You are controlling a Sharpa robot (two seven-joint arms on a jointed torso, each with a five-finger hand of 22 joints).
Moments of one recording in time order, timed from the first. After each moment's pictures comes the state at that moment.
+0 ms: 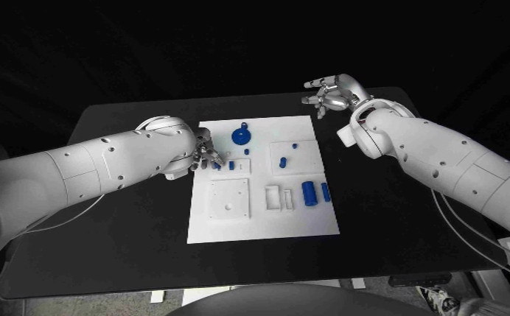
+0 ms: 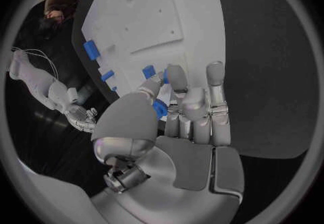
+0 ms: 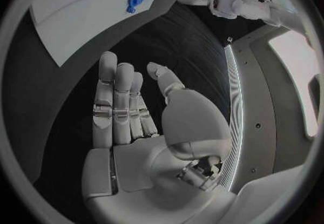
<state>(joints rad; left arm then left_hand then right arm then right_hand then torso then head) 1.25 -0.57 -0.20 1.15 -1.11 0.04 -0.50 1.06 0.02 0.29 -0.10 0.30 1.28 -0.01 0.08 0.64 1.47 -0.07 0.71 0.47 1.44 -0.11 1.23 0.79 0.05 1.31 -0.10 0.44 1.31 1.01 -0.60 0.30 1.05 -0.99 -0.32 0.14 1.16 -0.02 0.13 -0.27 0.60 0.83 0.13 0.06 0.06 1.07 0.02 0.93 0.64 1.33 -0.05 0.78 0.70 0.09 1.46 -0.07 0.08 1.11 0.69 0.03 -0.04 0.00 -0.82</state>
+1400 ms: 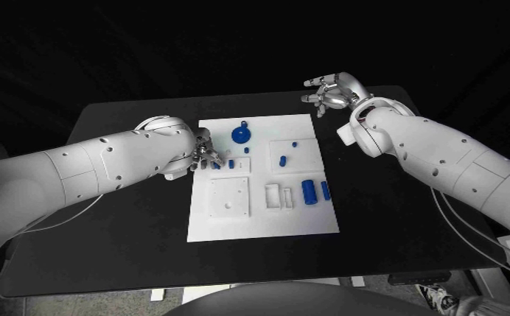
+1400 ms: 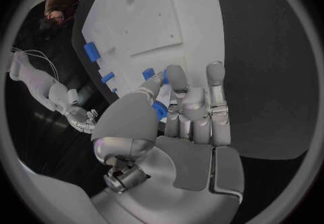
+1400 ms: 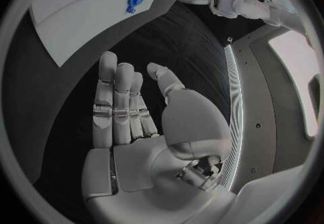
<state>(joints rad) 1.25 -0.58 -0.20 1.17 -1.11 0.04 -0.50 1.06 0.02 0.29 -0.10 0.30 1.28 -0.01 0.08 0.64 1.47 -0.08 0.71 0.47 1.44 -0.11 1.23 0.79 0.05 1.31 -0.10 0.44 1.31 1.01 -0.60 0.30 1.05 -0.99 -0.32 0.14 1.16 -0.01 0.13 -0.27 0.60 0.83 0.13 0.06 0.06 1.07 0.02 0.93 0.64 1.33 -0.05 0.78 0.70 0.09 1.46 -0.07 0.08 1.11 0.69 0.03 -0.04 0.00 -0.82</state>
